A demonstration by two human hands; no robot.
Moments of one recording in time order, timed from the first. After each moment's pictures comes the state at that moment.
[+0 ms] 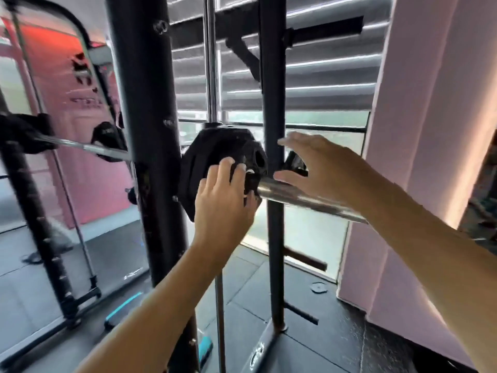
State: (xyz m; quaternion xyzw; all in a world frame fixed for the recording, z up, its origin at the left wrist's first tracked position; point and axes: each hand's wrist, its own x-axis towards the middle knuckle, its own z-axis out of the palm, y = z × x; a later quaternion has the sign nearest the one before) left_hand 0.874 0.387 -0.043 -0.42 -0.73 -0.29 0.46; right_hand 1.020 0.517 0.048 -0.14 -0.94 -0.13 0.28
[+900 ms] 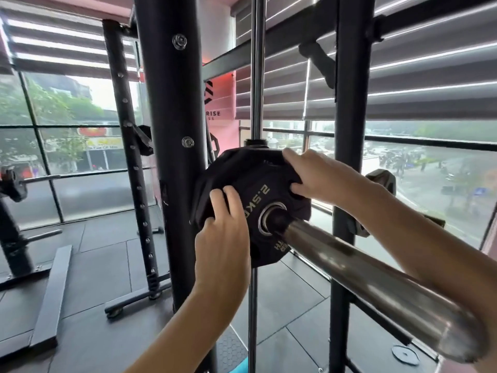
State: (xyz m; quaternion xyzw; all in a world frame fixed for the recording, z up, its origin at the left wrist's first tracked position) left_hand 0.873 0.432 -0.045 -0.12 -0.91 -0.09 0.39; right_hand 0.870 0.624 0.064 0.07 -0.97 -0.04 0.24
